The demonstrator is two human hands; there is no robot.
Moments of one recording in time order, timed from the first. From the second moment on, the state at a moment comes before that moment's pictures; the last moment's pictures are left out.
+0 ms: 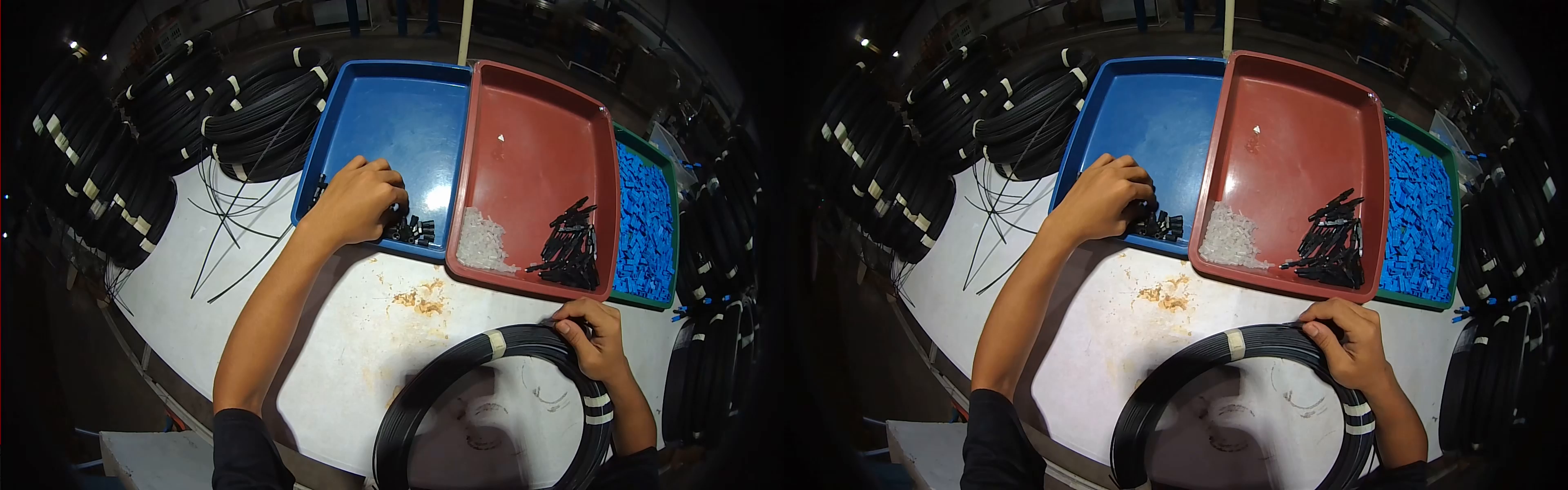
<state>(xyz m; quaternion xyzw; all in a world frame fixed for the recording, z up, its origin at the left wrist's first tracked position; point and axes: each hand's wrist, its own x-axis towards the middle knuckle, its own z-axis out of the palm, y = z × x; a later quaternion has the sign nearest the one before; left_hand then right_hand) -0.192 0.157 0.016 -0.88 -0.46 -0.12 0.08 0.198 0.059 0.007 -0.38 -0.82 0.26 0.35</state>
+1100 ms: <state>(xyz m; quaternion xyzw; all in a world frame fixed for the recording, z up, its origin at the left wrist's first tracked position) -0.025 0.052 -0.017 -0.64 -0.31 -0.56 -0.42 0.230 0.048 -0.003 -0.41 -0.61 0.38 0.55</state>
